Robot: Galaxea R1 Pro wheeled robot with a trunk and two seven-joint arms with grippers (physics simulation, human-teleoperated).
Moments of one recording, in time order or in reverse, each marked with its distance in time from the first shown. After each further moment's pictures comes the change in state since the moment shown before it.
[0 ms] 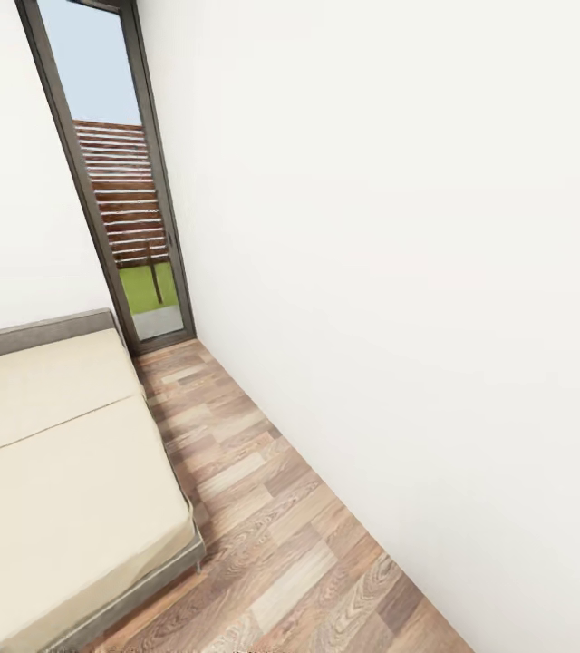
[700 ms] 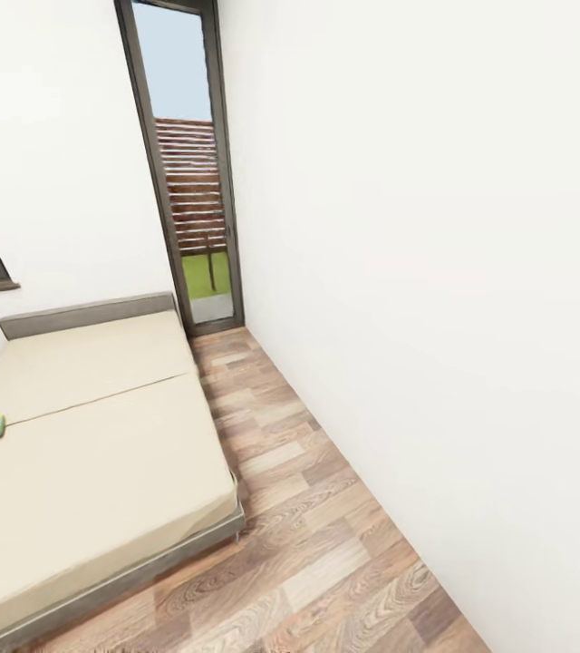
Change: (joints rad) left arm 0.000 -0.001 0.001 0.000 0.000 0.000 0.001; right arm 0.000 0.001 0.000 0.000 0.000 -0.006 0.000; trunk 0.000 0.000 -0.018
